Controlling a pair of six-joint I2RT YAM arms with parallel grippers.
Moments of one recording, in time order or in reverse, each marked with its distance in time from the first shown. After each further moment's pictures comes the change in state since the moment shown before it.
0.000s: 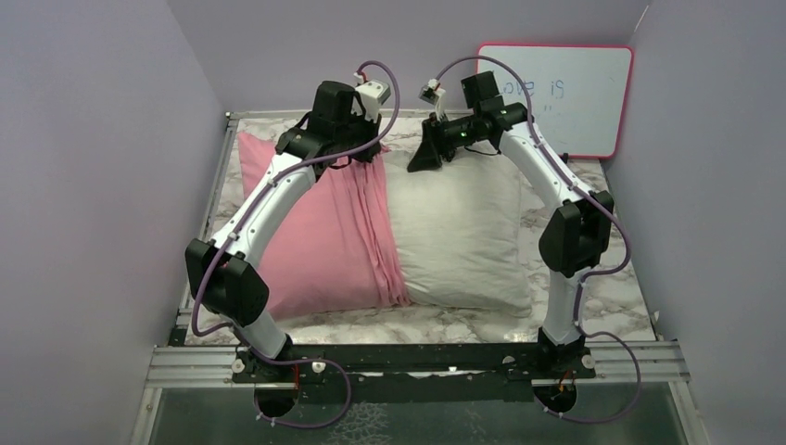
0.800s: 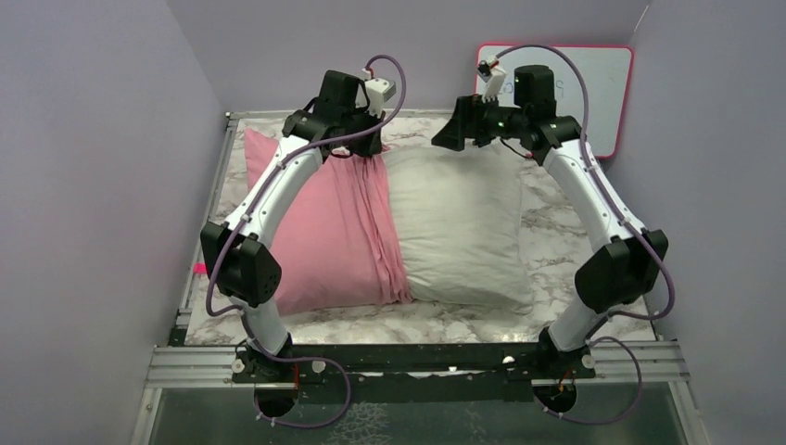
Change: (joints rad) left arm 0.025 0.151 0.201 -0.188 0.054 0.048; right arm -0.113 -0.380 -0.298 0.282 0.364 0.341
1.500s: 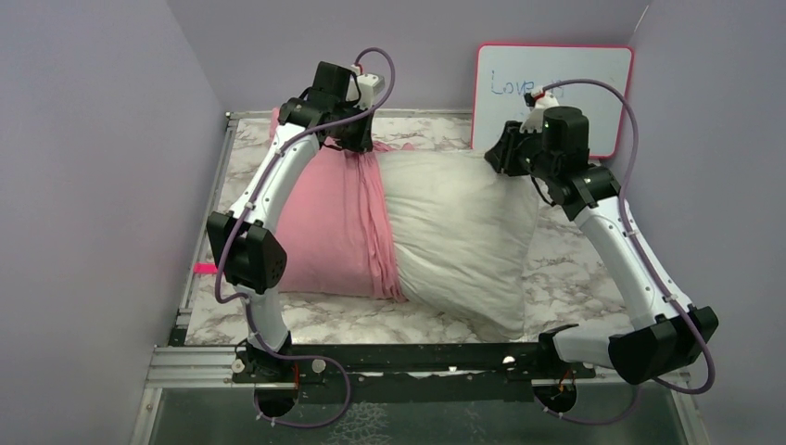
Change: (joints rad) left arm 0.069 0.081 0.121 -0.126 0.007 -0.018; right arm 0.019 -0.360 -0.349 0.018 0.520 0.080
